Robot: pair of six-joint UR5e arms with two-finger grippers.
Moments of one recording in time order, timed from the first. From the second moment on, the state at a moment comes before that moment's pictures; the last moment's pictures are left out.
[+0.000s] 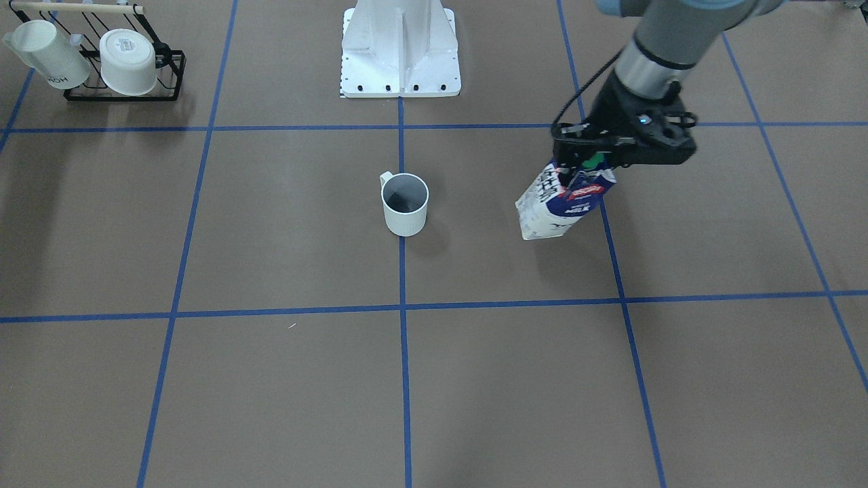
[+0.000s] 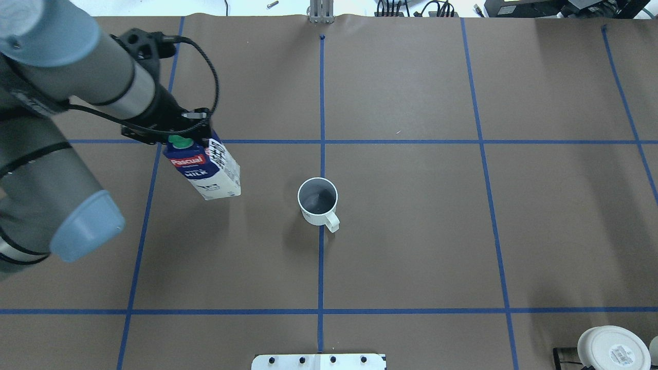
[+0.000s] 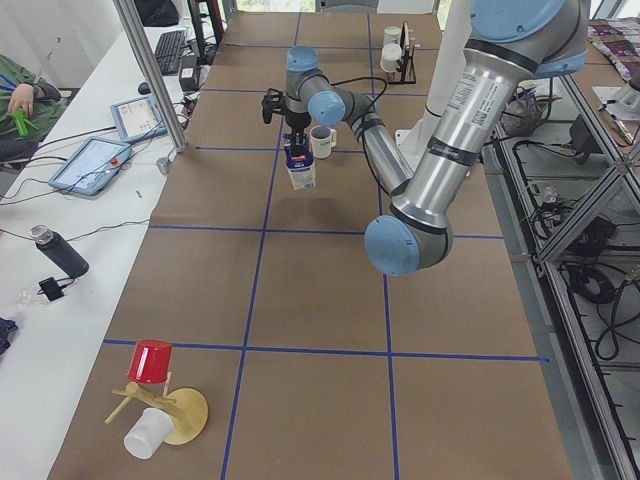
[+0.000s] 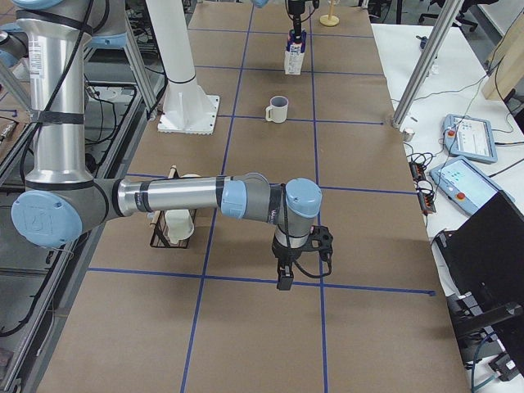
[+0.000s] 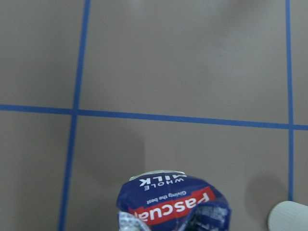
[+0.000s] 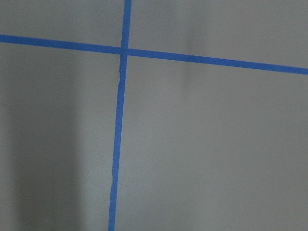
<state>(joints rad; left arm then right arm) -0.76 -2.13 -1.99 -1.40 -2.02 -1.13 1.56 -1.62 1.73 -1.78 2.20 -0.12</state>
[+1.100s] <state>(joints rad) -0.58 -2.26 -1.87 -1.40 -1.86 -1.21 1.56 -1.62 1.72 -1.78 2.20 -0.12</state>
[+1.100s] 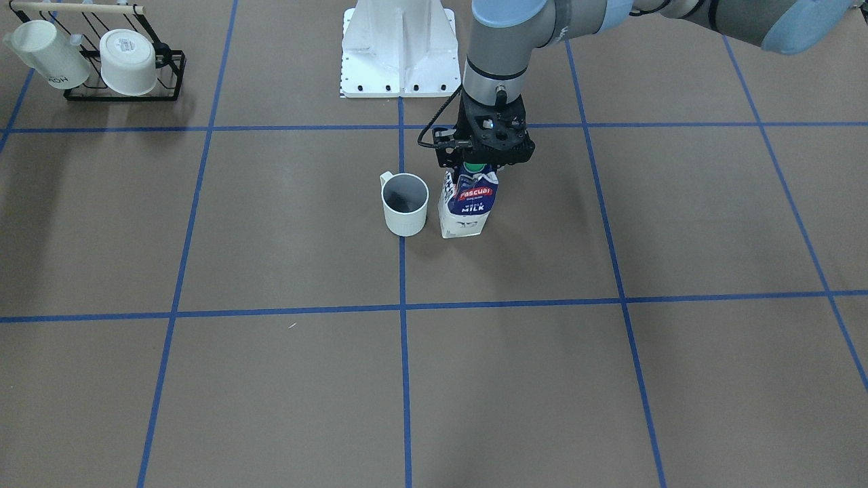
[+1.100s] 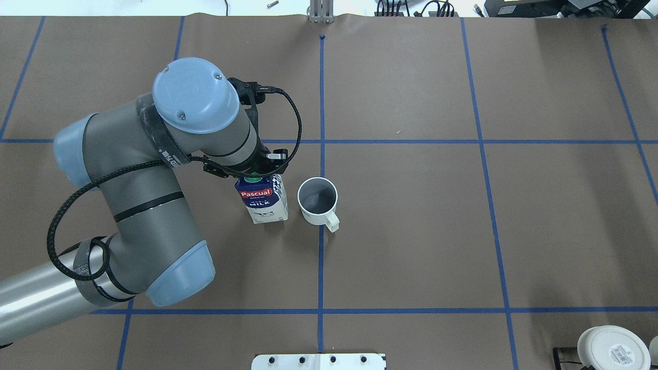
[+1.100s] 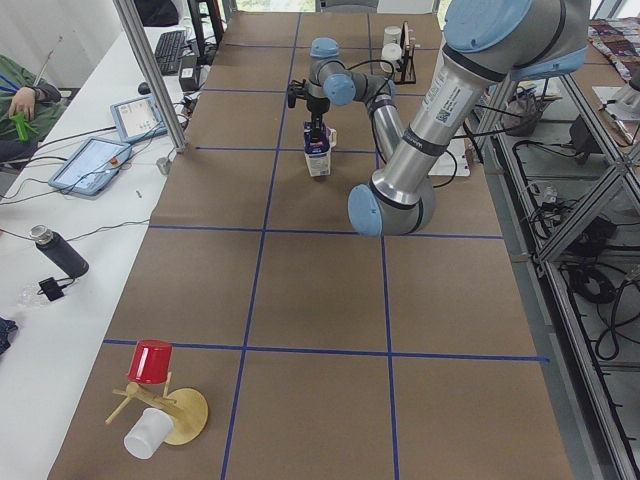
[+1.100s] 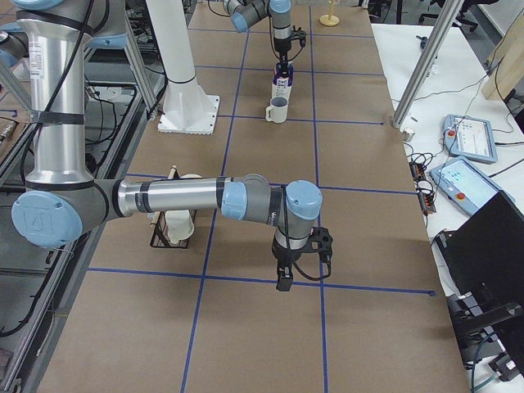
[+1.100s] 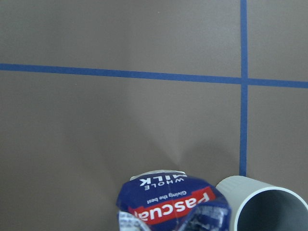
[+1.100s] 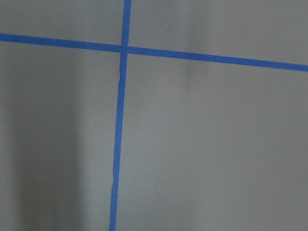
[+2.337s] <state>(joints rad) -0.92 -2.05 -1.98 -1.31 -2.04 -0.50 1.56 -1.62 1.71 -1.78 2.20 -0.13</state>
